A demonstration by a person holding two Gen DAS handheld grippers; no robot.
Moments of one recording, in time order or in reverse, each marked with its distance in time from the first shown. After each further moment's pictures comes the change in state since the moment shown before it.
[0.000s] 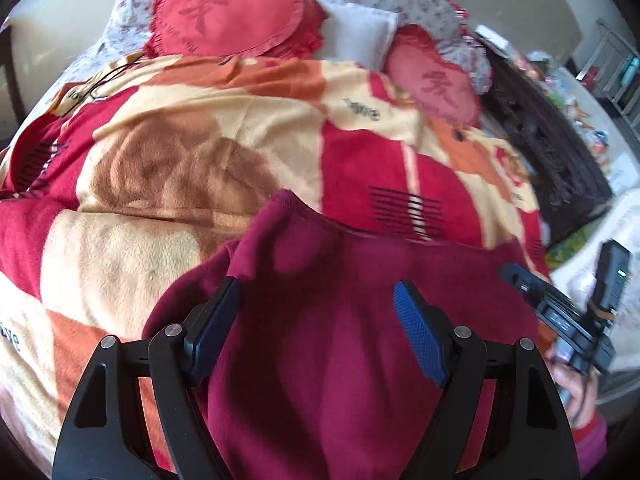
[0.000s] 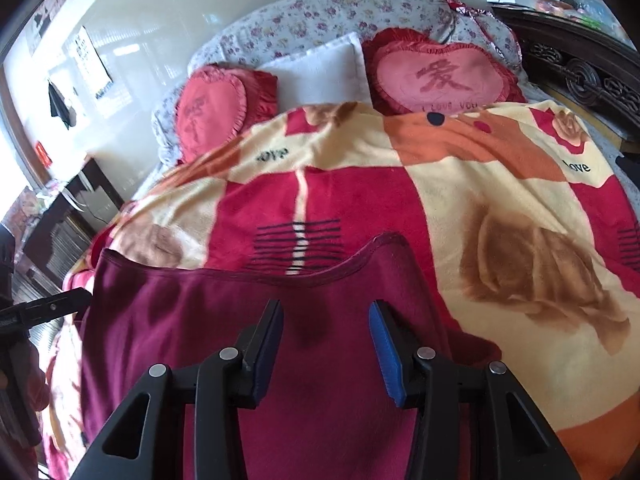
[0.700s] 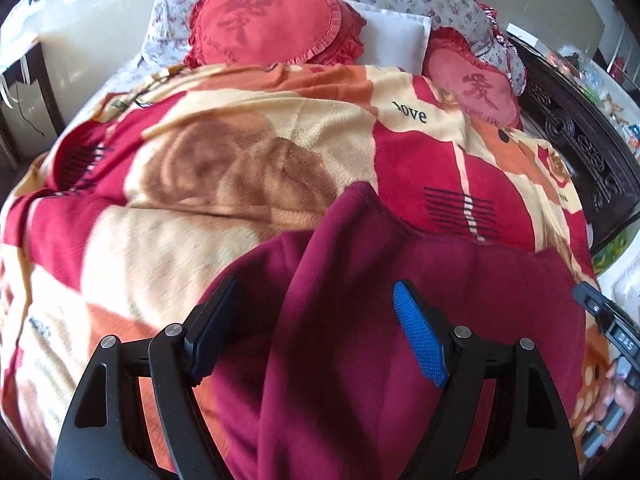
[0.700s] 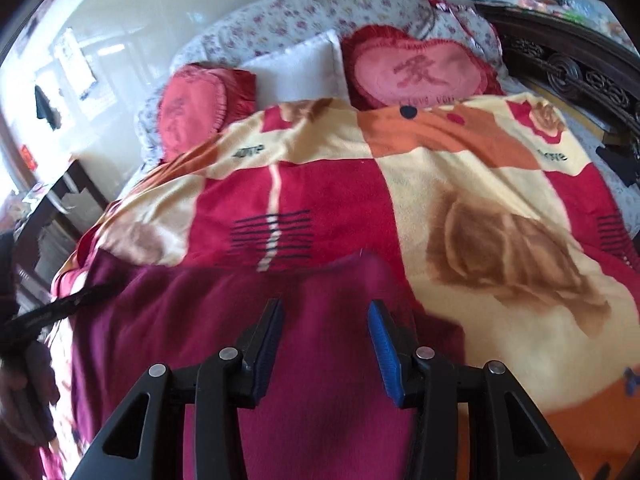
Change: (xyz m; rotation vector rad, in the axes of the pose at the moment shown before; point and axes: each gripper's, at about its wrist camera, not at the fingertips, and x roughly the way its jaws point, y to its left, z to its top) left arm -0.013 0.008 -0.022 0.035 -0.056 0.158; right arm -0.027 -0.009 -0.015 0.014 0.000 -0.046
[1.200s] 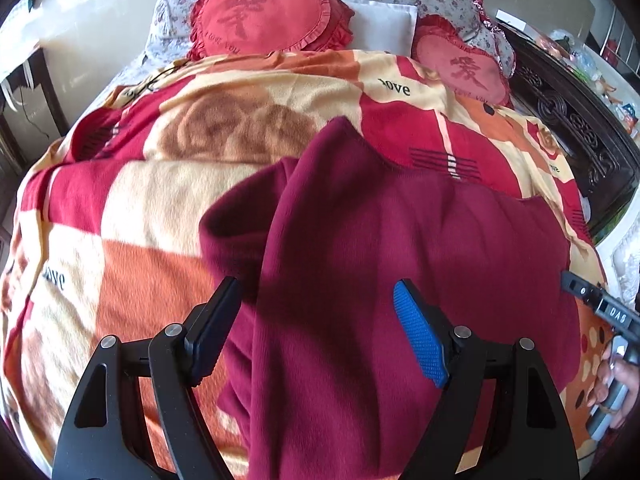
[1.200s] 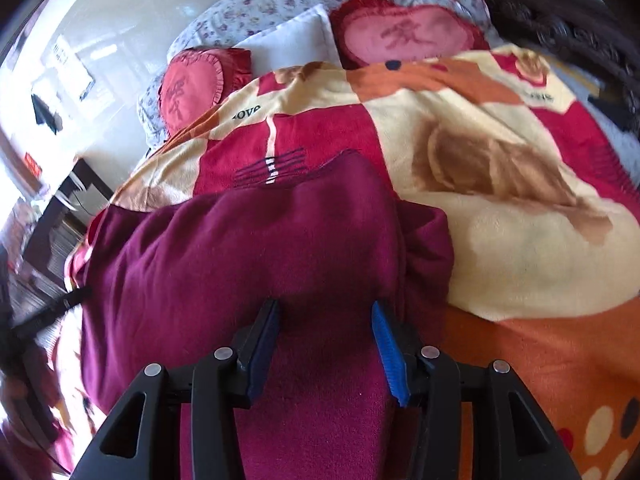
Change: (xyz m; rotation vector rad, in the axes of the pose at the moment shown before) left arm -0.025 -0.006 -0.045 0.022 0.021 0.006; right arm -0.007 -0.017 -0.047 0.086 0.095 0.052
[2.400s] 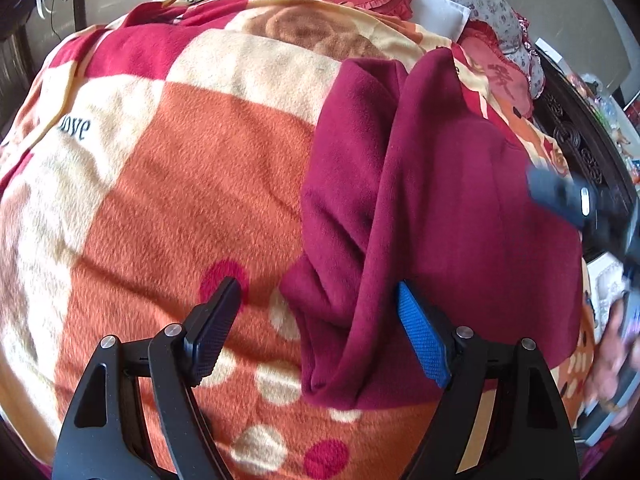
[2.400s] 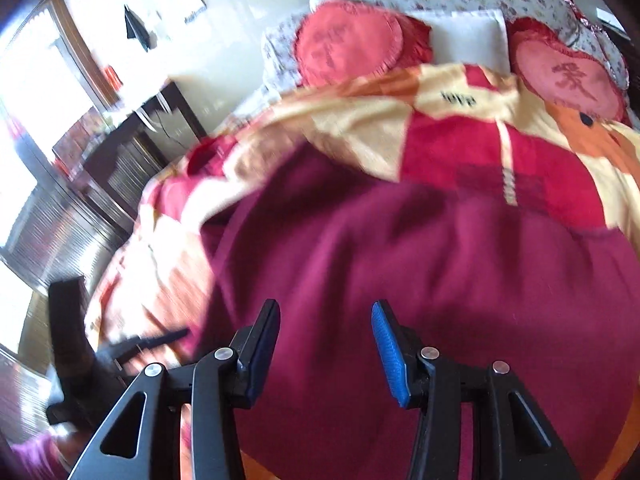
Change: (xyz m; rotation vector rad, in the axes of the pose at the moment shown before) left arm 0.001 0.066 -0.078 -0.210 0.095 -0.067; right arm 0.036 0.200 -0.004 -0.302 0.076 0.229
